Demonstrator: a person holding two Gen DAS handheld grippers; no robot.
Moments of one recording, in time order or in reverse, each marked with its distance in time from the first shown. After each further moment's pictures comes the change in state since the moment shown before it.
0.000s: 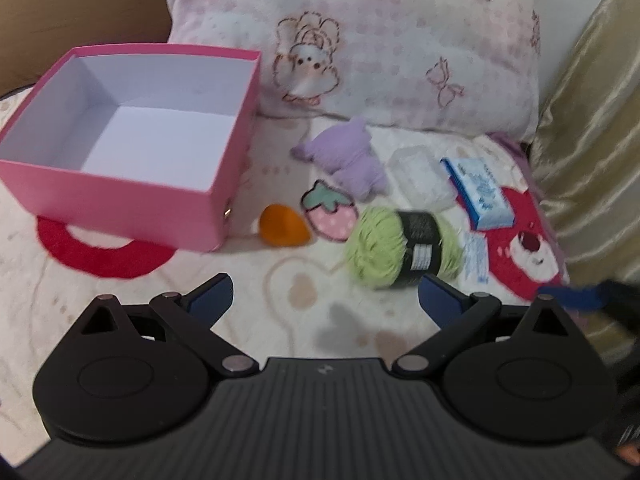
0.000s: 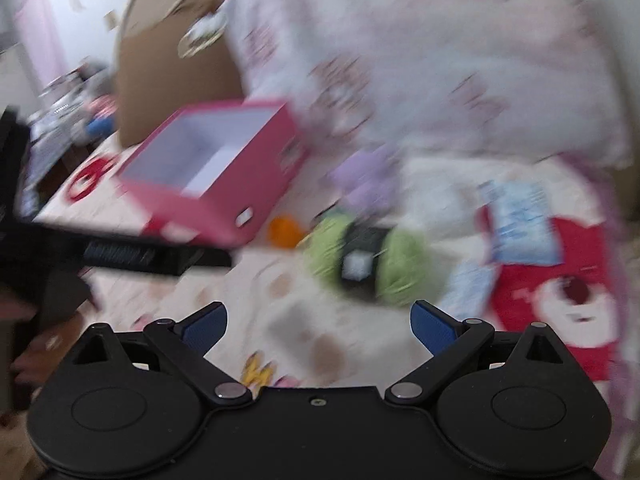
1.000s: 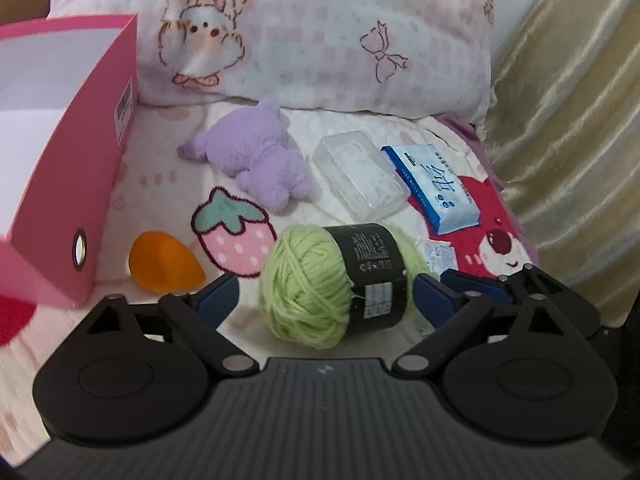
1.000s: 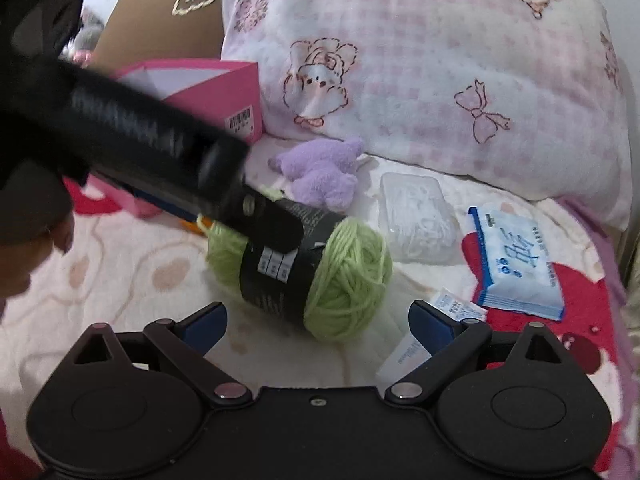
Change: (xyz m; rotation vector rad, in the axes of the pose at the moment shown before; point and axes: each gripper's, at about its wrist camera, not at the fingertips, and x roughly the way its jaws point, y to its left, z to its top) left arm 0.105 -0.023 0.009 0.080 0.013 -0.218; right arm 0.089 -0.030 -0.027 -0.198 -0.155 -0.259
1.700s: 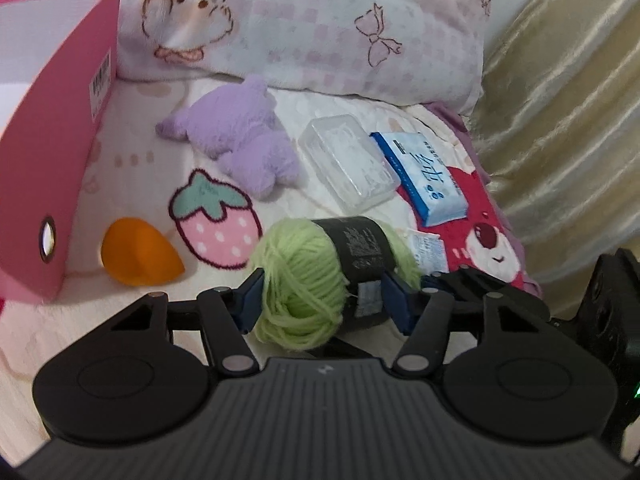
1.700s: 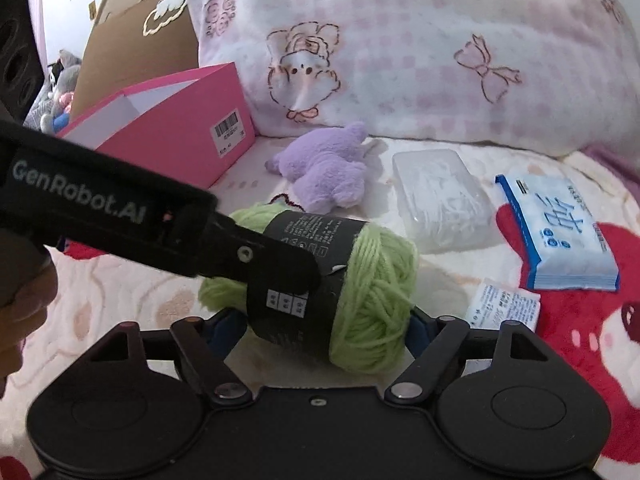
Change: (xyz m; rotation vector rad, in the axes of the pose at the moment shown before) left arm 0.014 0.012 0.002 -0.059 0.064 -0.095; right arm 0.027 -0.001 0.007 0.139 0.013 0.035
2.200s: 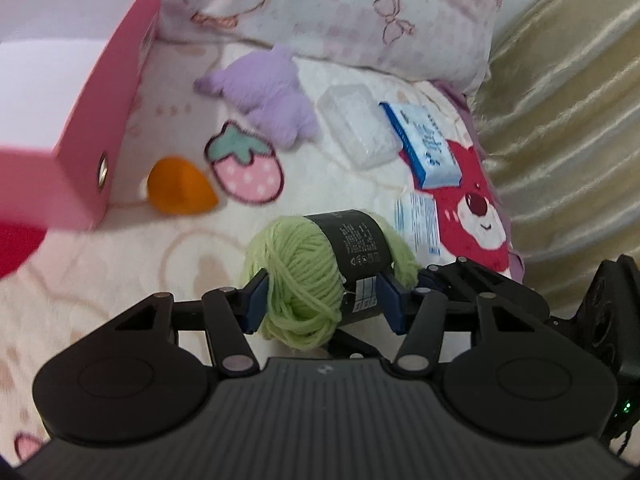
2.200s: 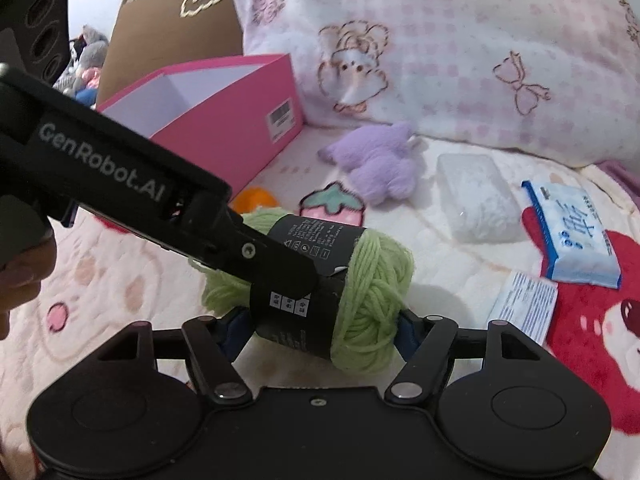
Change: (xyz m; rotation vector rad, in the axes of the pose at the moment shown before) left arm -0.046 0.006 -0.012 -0.083 0.111 0.021; right arm -0.034 0.036 0.001 -0.010 0.088 0.062
